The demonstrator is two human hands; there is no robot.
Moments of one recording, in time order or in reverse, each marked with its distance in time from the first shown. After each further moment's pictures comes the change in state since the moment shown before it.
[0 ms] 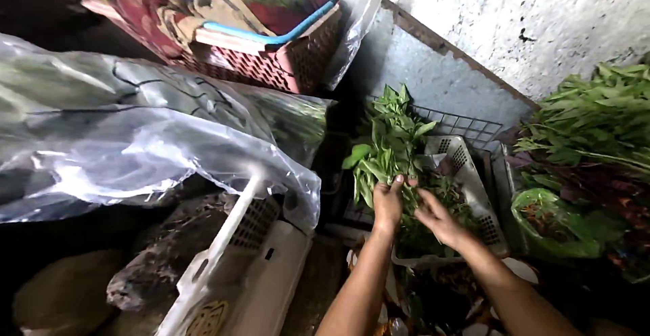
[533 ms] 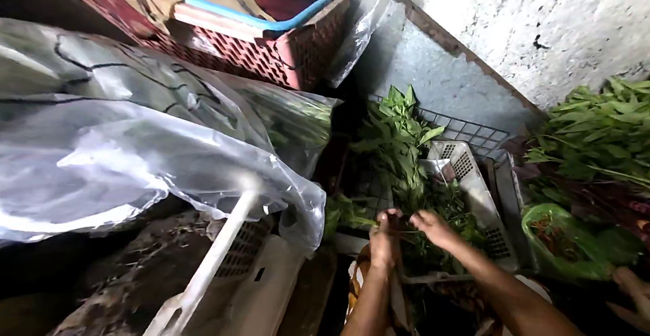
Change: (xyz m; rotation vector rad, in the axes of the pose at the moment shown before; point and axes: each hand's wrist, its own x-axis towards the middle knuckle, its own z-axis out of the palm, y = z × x) left_hand -0.002 -0.119 -0.043 -0.441 0.069 -0.190; right_hand 0.067 0.060 0.015 -0.336 -0.072 0.220
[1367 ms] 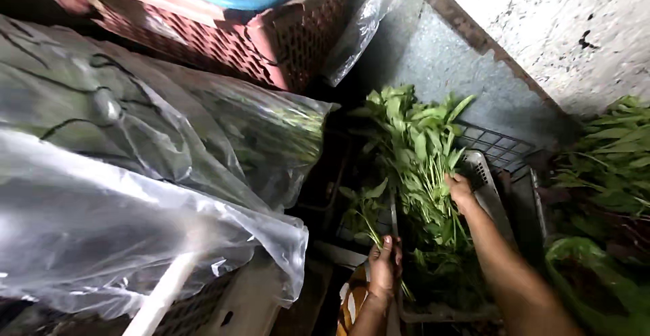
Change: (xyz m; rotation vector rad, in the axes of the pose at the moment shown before) left_hand 0.013 -0.020 -0.006 0.008 0.074 -0.119; right_hand 0.145 0.043 -0.086 0.385 0.467 0.225
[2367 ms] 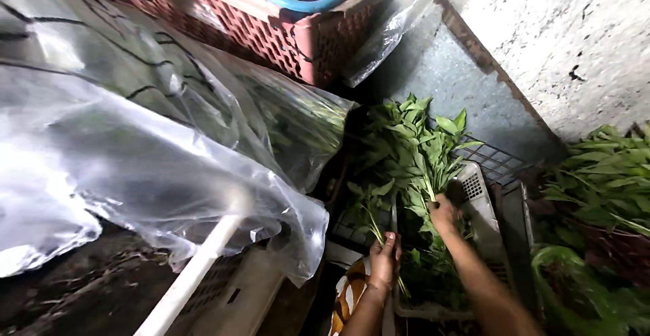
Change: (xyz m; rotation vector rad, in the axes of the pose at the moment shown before) left_hand 0.003 -0.002 -0.001 0.013 -0.030 -0.003; right_hand -0.073 -0.008 0.034 -0.673 0.101 -0.087
